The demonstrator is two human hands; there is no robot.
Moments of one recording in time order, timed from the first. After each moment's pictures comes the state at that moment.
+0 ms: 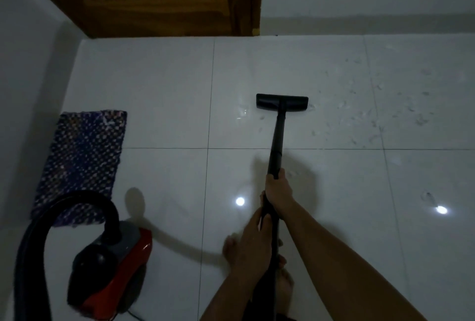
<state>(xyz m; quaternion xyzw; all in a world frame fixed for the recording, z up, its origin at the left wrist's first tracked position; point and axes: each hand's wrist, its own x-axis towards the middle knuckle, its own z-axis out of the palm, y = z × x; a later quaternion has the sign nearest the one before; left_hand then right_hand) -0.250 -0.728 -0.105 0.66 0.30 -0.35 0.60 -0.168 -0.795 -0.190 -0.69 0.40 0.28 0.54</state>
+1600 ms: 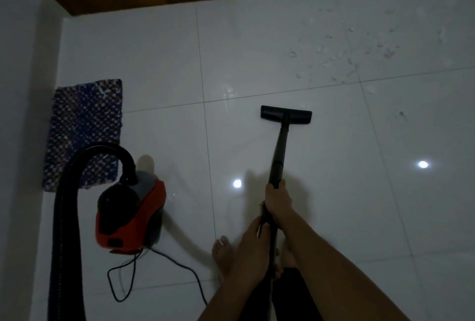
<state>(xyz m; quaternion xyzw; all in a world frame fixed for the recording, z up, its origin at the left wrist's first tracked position) -0.519 -0.650 -0.086 0.72 0.24 -0.43 0.49 -0.453 -0.735 -0.172 -0.65 0.47 0.27 0.53</state>
